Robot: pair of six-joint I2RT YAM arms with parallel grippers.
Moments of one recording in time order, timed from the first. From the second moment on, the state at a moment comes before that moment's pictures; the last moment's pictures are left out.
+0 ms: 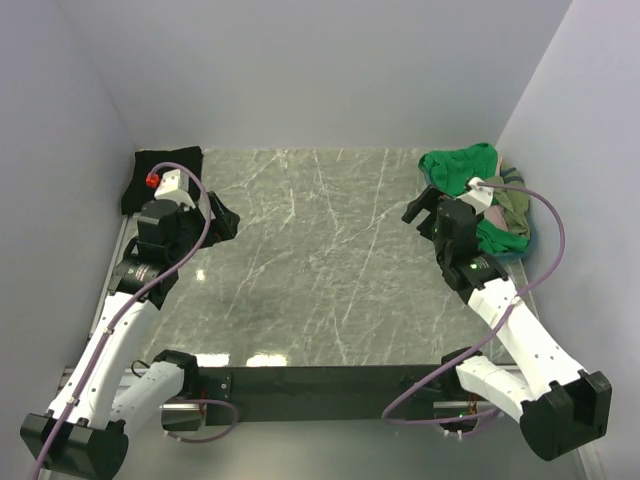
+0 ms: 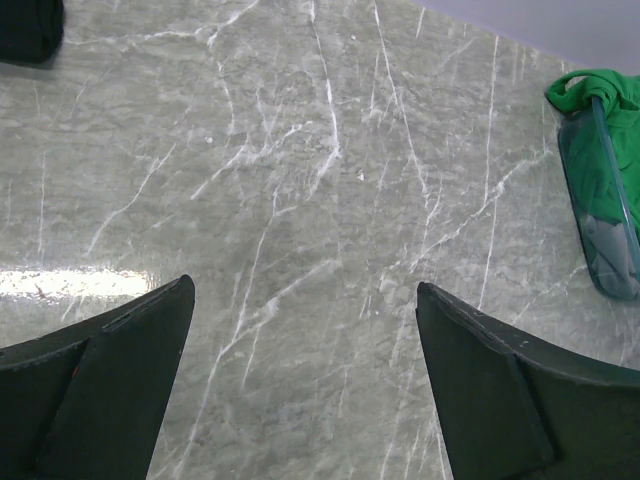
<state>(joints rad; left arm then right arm) -0.22 0.87 0.91 -0.42 0.00 -0.47 0.32 0.97 0.80 -0.21 0.43 0.63</state>
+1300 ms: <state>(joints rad) -0.21 0.92 0.91 -0.42 0.01 -0.47 -0.04 2.18 1.99 -0.61 0.35 0.50</state>
